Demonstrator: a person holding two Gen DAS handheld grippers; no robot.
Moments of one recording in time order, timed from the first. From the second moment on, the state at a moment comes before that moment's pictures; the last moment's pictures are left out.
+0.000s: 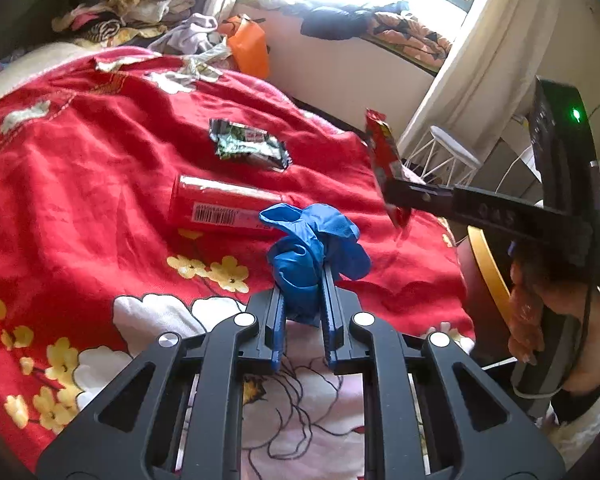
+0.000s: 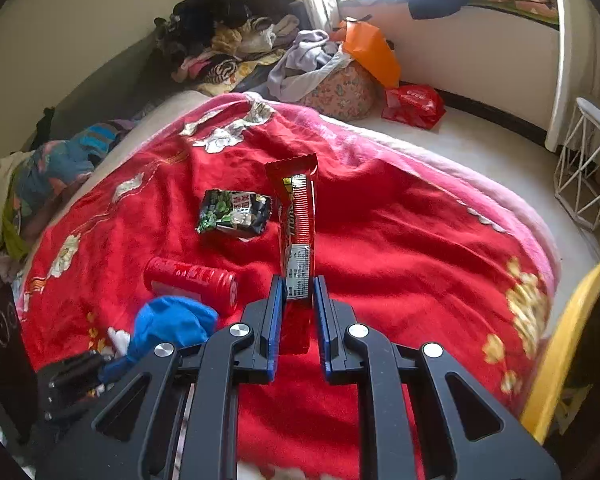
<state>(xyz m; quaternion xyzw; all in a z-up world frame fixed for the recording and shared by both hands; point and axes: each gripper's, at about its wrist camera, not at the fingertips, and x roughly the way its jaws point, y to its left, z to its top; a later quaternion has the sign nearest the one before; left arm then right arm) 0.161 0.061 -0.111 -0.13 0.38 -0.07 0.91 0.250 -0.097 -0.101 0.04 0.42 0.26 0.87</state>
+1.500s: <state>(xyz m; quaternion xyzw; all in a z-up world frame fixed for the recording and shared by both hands) 0.124 -0.019 -0.020 -0.05 0.30 -0.12 0.95 0.153 -0.214 -0.032 0.06 0.34 0.22 0.91</state>
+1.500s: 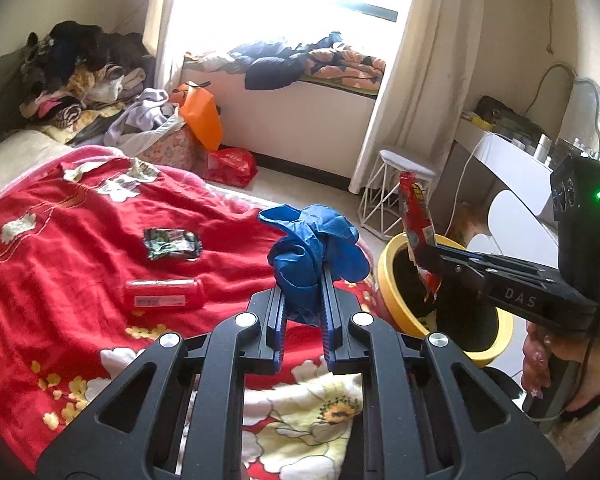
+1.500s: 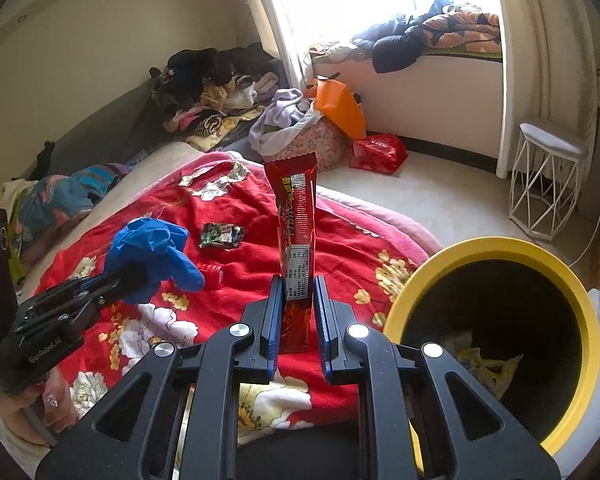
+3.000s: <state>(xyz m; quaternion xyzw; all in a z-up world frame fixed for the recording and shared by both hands) 0.137 -0.172 -0.044 0.03 0.32 -0.24 0.92 0.147 -0.365 -0.065 0.14 0.34 0.04 0.93</state>
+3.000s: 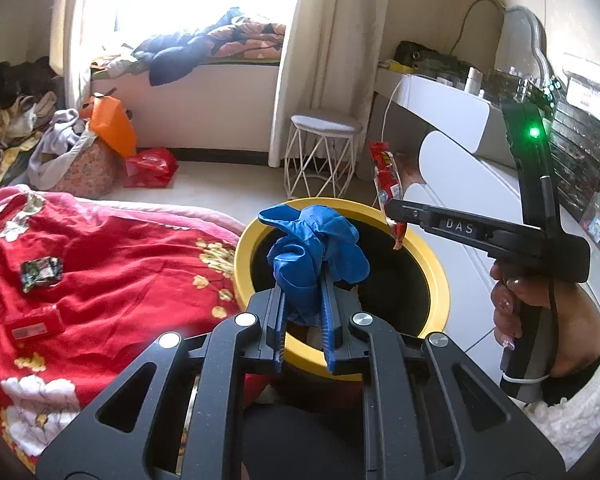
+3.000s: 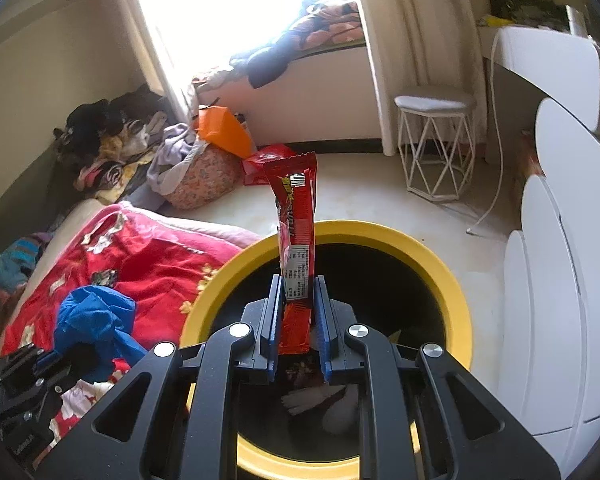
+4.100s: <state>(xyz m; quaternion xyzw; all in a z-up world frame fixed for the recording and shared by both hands) 0.166 -0.182 -0.069 0.00 0.34 -0.23 0.91 0.148 -0.396 -0.086 0.18 0.34 0.01 0.93</state>
